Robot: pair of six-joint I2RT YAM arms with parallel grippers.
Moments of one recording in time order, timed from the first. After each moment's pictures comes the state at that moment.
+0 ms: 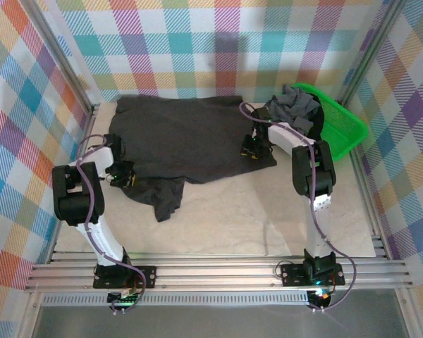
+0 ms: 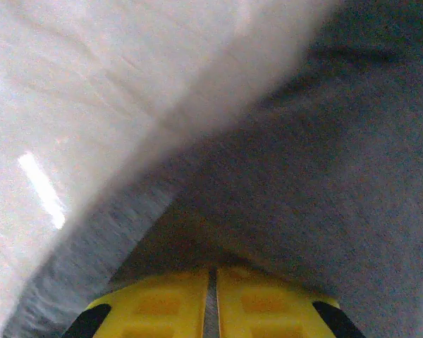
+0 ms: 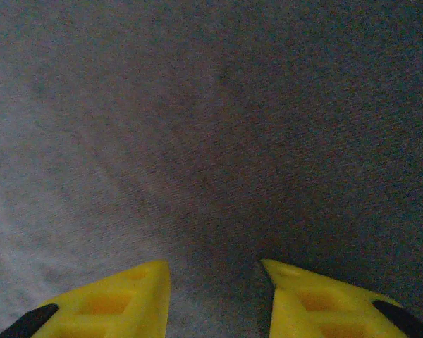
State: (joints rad) left arm 0.17 1.84 1.16 -0.74 0.09 -1.27; right arm 0.32 2.24 1.75 -0.76 -0.21 0.52
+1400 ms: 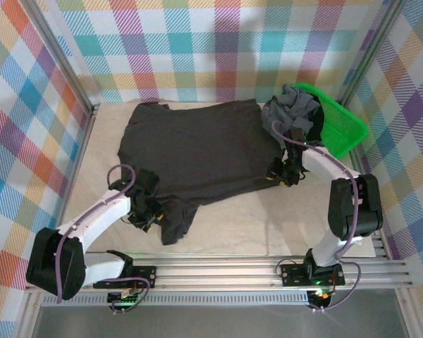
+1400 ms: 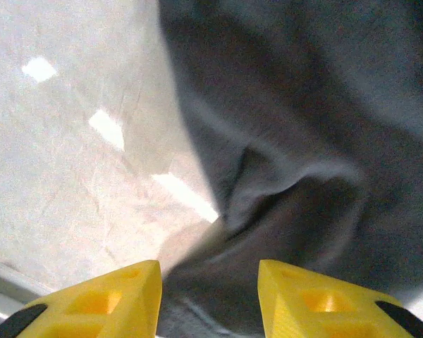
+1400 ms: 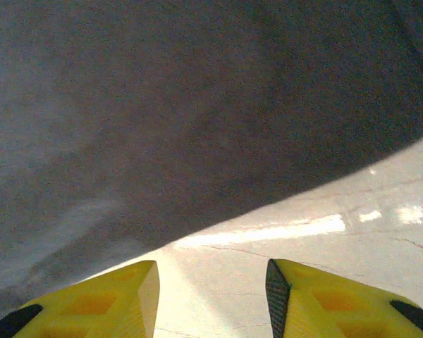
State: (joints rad) left arm -0.38 1.22 0.70 -0.97 0.08 -1.26; right arm 0.18 1.66 1.11 -0.79 -0.23 0.53
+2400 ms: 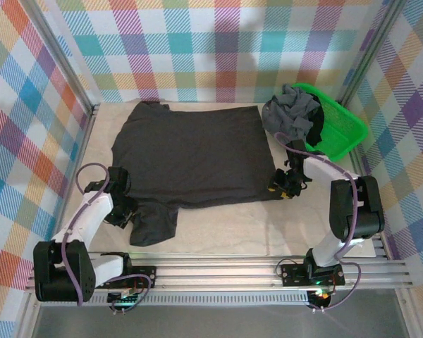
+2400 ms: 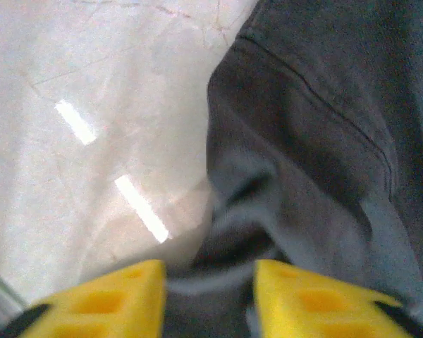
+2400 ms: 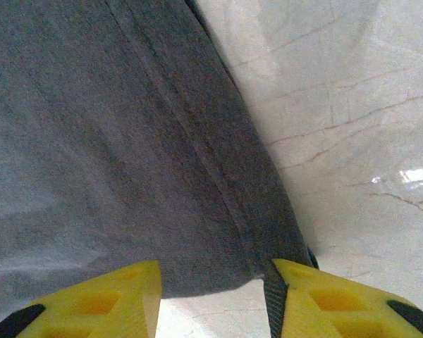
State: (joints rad) left arm 0.00 1.16 0.70 -0.99 -0.06 -1.06; right arm 0.16 1.64 0.98 -0.76 -0.26 0.55
